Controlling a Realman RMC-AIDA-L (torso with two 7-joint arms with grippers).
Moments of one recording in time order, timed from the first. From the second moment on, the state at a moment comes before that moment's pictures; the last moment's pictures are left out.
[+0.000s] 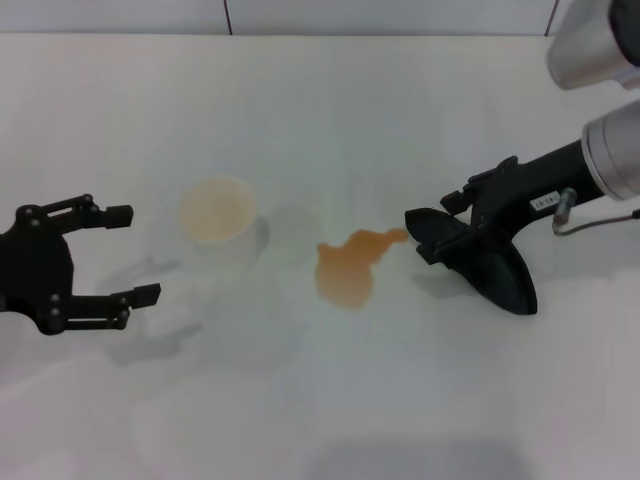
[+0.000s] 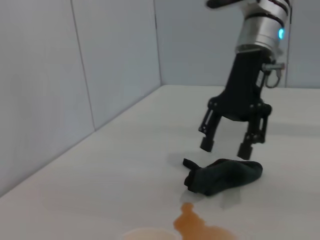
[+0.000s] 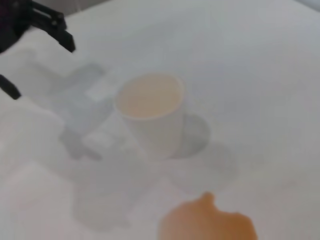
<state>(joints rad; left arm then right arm) -0.29 -2.02 0.78 1.00 1.93 1.74 -1.22 0.55 2.01 -1.37 -1.28 -2.17 -1.43 2.22</state>
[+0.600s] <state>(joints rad) -0.33 -2.05 0.78 1.00 1.98 1.74 -1.22 0.59 2.01 -1.37 -1.27 -2.35 -1.41 2.32</state>
